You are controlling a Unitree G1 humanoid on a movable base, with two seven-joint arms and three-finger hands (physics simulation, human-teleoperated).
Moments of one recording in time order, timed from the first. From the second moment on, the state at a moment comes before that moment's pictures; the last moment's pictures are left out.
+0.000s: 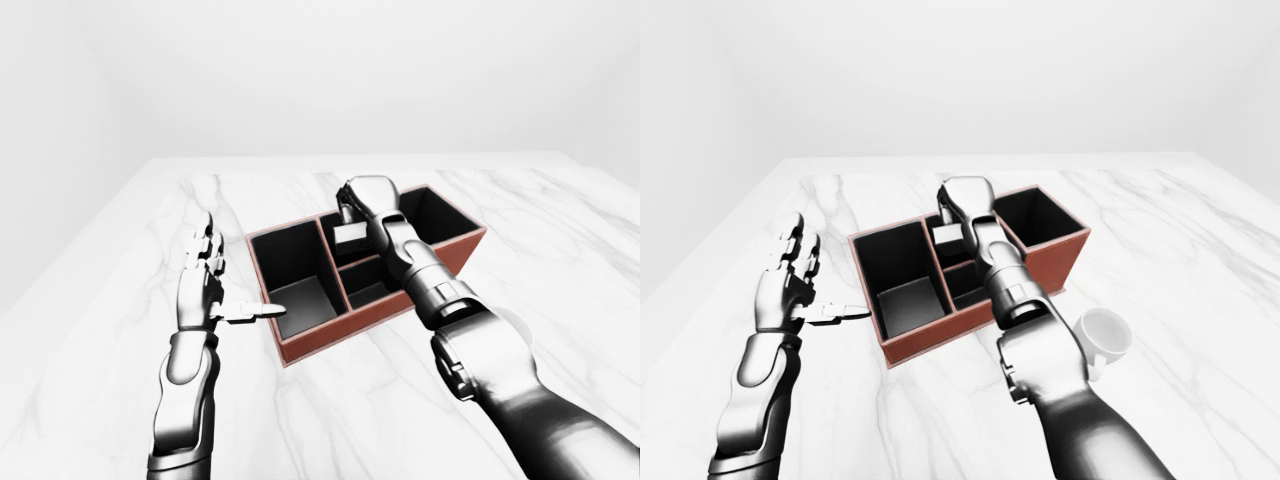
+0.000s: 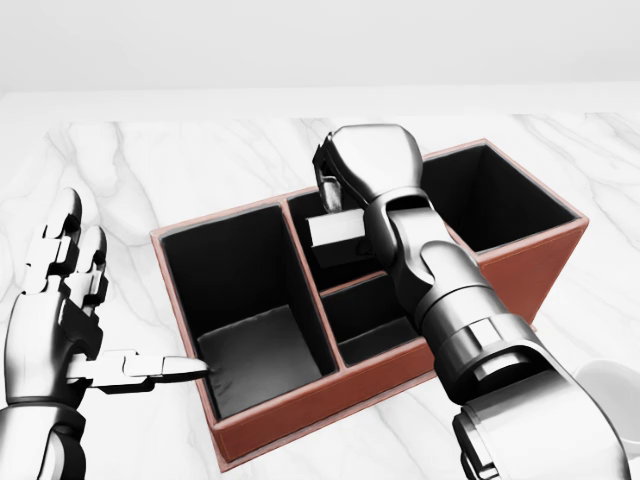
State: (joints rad) left arm -0.04 0.06 0.13 -0.26 -0.05 0.09 -0.06; right arm -1.12 -0.09 0.12 1.18 -1.14 -0.09 -0.32
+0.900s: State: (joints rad) left arm -0.06 0.07 0.15 -0.25 -0.07 0.09 -0.05; right arm -1.12 -0.08 0.11 1.22 -1.12 -0.09 -0.37
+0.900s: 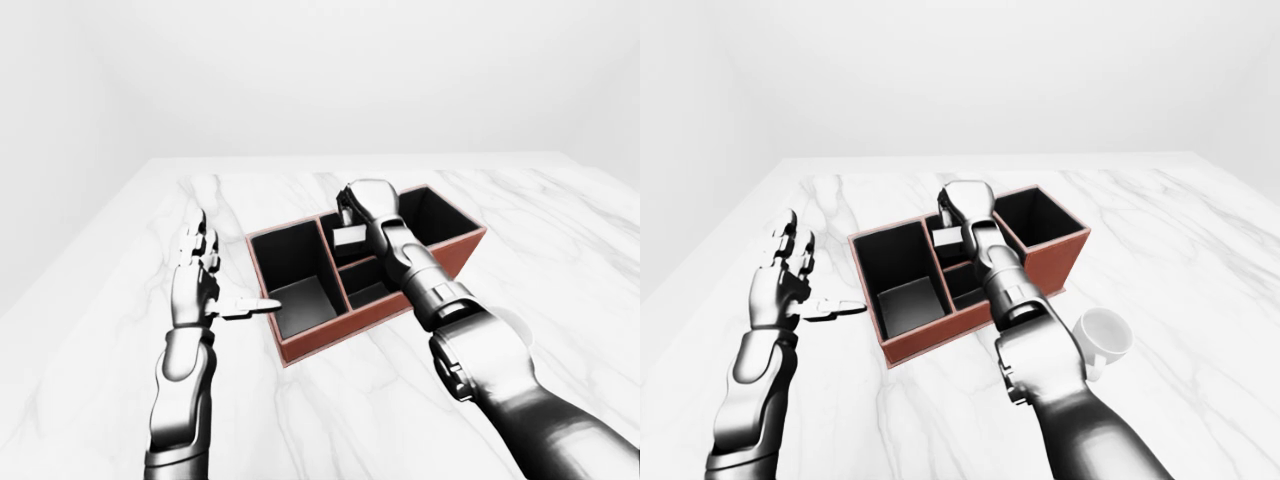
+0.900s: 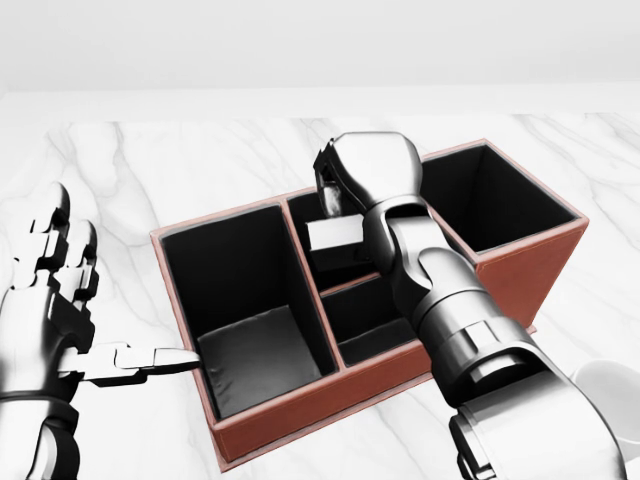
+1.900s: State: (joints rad) left arm -0.07 0.08 0.16 -0.24 -0.08 0.09 -0.04; right arm -1.12 -0.08 0.12 1.24 -1.12 -0.09 -0.40
